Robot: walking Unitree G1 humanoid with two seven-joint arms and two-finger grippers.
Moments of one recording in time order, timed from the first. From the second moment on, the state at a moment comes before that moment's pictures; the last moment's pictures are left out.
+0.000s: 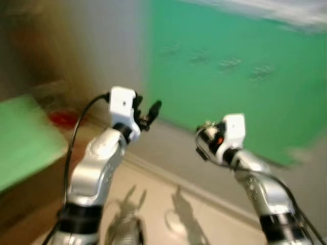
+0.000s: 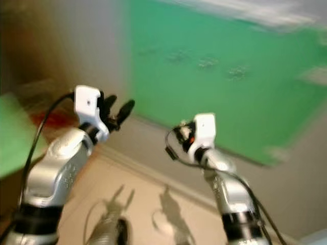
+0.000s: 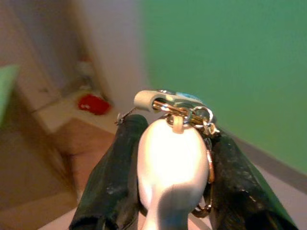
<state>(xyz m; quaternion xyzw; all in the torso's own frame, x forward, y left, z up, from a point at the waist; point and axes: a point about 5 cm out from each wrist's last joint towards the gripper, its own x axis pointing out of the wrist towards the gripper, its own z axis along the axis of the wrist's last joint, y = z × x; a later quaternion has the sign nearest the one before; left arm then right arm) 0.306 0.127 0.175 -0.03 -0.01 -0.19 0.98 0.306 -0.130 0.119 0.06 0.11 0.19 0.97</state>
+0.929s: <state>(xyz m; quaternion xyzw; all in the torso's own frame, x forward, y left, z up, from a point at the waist) 0.308 0.155 0.168 0.15 -0.14 -0.03 0.98 0.300 -0.142 0.091 0.18 0.15 0.10 0.97</state>
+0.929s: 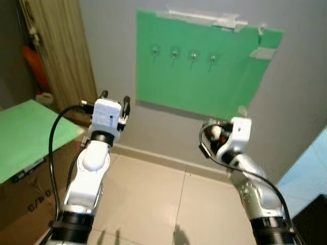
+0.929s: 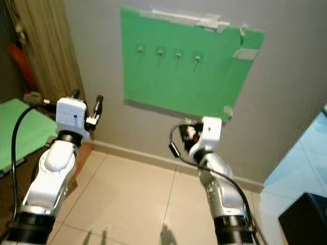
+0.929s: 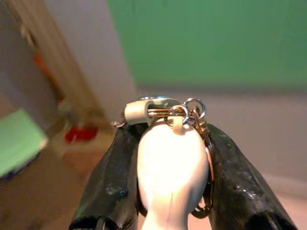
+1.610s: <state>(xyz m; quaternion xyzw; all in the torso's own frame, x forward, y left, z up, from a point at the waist) 0.303 0.137 0.115 0.09 0.04 -0.11 0.99 0.238 -0.163 -0.002 0.17 0.44 0.06 0.88</state>
